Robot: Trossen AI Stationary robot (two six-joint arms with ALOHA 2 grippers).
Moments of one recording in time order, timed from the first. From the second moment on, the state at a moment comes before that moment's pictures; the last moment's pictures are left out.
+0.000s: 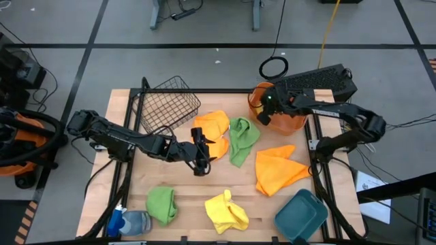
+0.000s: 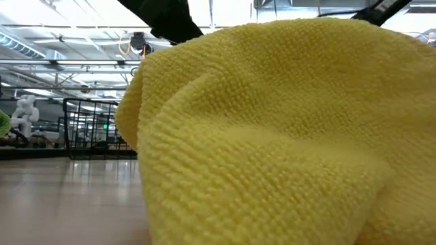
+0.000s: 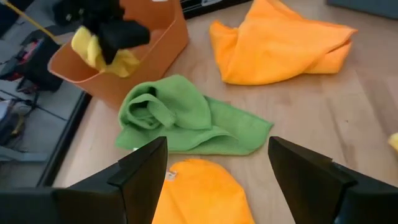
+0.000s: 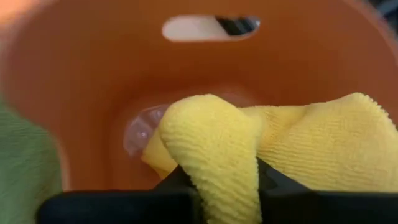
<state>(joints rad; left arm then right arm) -0.22 1.47 1.01 -0.14 -0.41 0.11 -0.63 1.39 0.79 -0.35 0.25 -0.06</state>
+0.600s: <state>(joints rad) -0.22 1.47 1.01 -0.14 -0.37 0.11 -0.64 1.15 0.79 -0.43 0.23 -0.10</state>
